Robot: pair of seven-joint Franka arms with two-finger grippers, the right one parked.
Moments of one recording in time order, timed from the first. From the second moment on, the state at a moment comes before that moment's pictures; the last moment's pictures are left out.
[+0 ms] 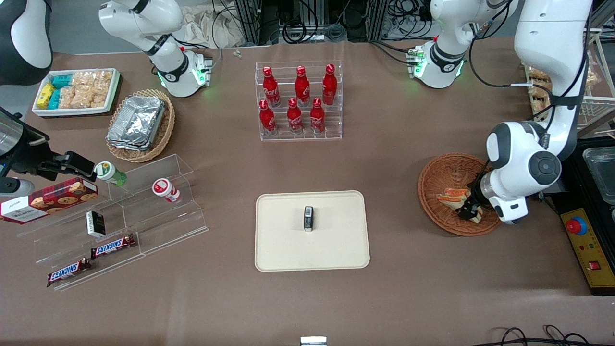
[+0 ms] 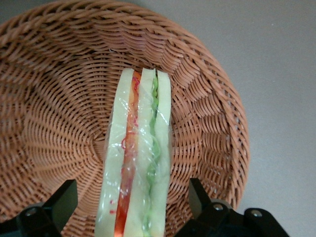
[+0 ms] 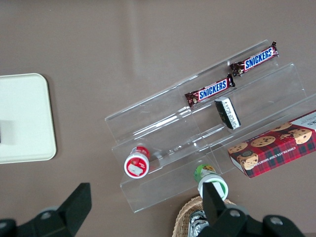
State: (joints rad) arm -0.05 0.36 0.00 -2.08 -0.06 2.39 -1.06
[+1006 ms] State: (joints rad) arm -0.05 0.35 0.00 -2.12 -0.06 2.46 -0.98
